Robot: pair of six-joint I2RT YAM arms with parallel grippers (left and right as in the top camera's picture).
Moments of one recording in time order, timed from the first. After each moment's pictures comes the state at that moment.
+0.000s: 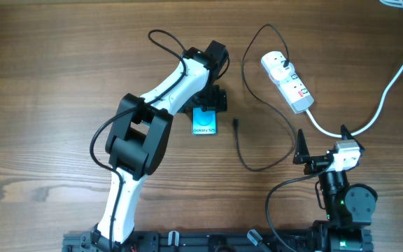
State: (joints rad) left arm -0.53 2.31 1.80 -1.08 0.02 -0.54; right arm -0.07 0.03 0.01 0.01 -0.15 -0.05
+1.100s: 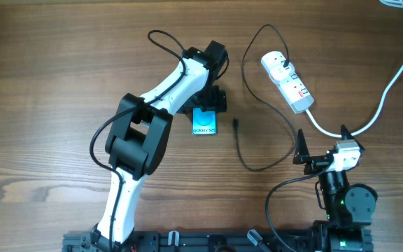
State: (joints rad) left arm -0.53 2.31 1.80 -1.09 0.02 -0.54; right arm -0.07 0.03 0.01 0.01 -0.15 -0.05
